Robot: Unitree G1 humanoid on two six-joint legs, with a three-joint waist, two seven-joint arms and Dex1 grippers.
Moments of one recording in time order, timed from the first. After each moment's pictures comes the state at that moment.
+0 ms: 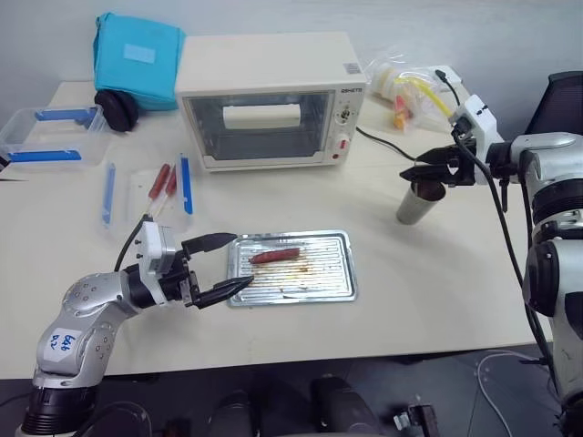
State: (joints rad) left arm -0.11 0.63 0.19 -0.30 -0.64 0.34 -0.98; right arm -1.35 -0.71 0.05 1.22 -0.04 0.31 1.24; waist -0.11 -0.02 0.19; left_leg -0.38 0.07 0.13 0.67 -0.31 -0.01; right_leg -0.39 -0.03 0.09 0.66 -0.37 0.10
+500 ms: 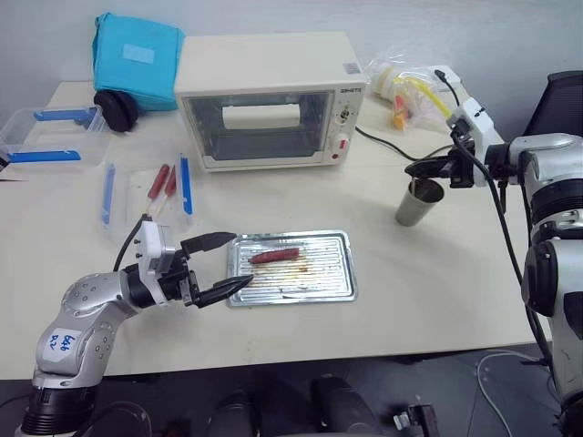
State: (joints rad) left arm -0.11 0.63 0.19 -0.30 -0.64 0.34 -0.97; right arm -1.35 -0.72 0.05 1.22 -0.04 0.34 1.31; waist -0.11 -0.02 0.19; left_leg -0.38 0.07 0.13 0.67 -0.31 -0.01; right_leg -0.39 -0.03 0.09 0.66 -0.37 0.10
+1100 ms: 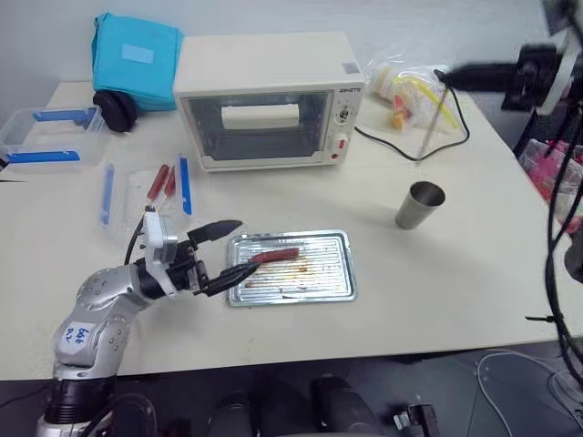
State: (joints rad) left arm -0.20 0.51 0.19 -0.26 -0.65 0.32 -0.93; right arm -1.56 -0.78 -0.11 1.00 0.16 0.70 1.44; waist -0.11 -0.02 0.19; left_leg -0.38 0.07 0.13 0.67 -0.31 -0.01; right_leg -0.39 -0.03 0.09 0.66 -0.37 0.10
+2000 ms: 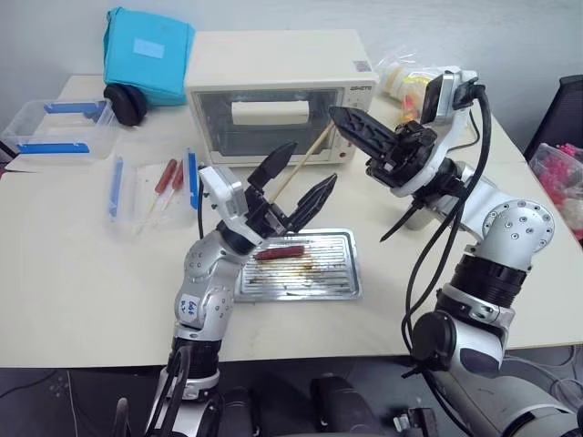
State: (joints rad) left arm -0.44 0.04 -0.01 -0.18 -0.49 0.06 -0.60; right arm -0.91 -0.16 -0.53 -0.05 1.12 1.26 0.51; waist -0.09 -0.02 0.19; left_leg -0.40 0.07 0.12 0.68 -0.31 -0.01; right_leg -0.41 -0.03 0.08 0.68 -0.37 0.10
